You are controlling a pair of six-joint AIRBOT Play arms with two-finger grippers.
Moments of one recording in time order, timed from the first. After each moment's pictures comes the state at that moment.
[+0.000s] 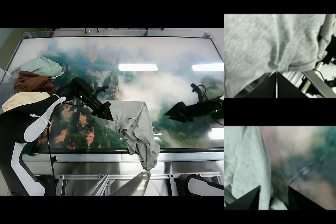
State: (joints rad) left arm -0.33 -1.97 1.48 -2.48 1.52 1.90; right arm -0.36 -1.35 0.82 -0.79 1.32 1.09
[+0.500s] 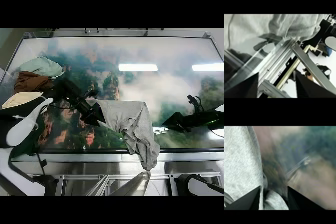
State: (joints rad) left arm -0.22 -1.83 1.28 -2.47 1.64 1.85; right arm -0.36 -1.28 0.67 -0.80 1.25 1.11
